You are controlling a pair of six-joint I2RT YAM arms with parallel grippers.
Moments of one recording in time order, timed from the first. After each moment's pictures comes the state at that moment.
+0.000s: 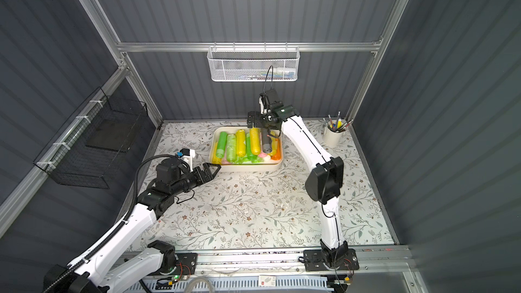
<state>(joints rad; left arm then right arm) -0.36 0.94 0.70 -0.25 0.29 -0.67 0.49 2.03 2.18 -0.88 -0.07 0.39</state>
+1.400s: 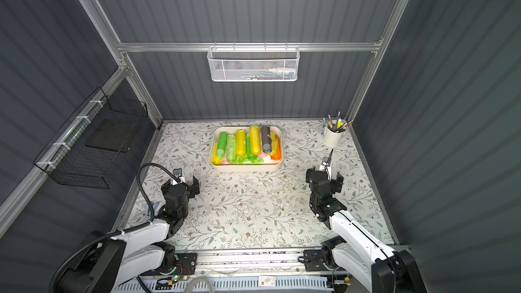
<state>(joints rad) -0.36 1.23 0.14 0.71 -0.59 0.00 0.32 0.98 0.30 0.23 0.72 0.13</state>
